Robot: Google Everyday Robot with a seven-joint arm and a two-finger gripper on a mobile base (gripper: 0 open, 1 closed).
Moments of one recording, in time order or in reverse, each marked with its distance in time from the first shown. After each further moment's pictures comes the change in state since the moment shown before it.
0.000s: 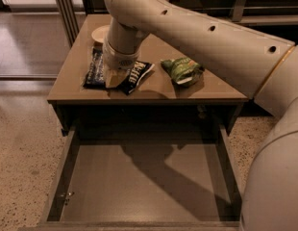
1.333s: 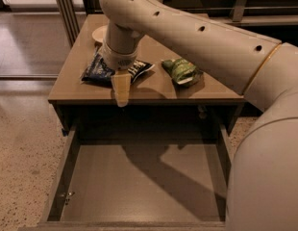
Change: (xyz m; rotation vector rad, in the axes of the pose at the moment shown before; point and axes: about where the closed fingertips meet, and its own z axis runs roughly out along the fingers) arm 0.010 -0.006 0.011 -0.022 0.049 -0.014
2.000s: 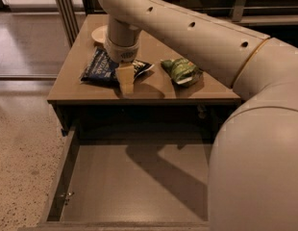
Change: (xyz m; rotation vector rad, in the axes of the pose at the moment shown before) arm 0.024 -0.023 -0.002 0.013 0.096 -0.012
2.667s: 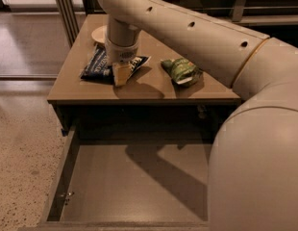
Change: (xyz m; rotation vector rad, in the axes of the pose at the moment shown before) arm 0.000 0.000 0.000 0.000 0.000 0.000
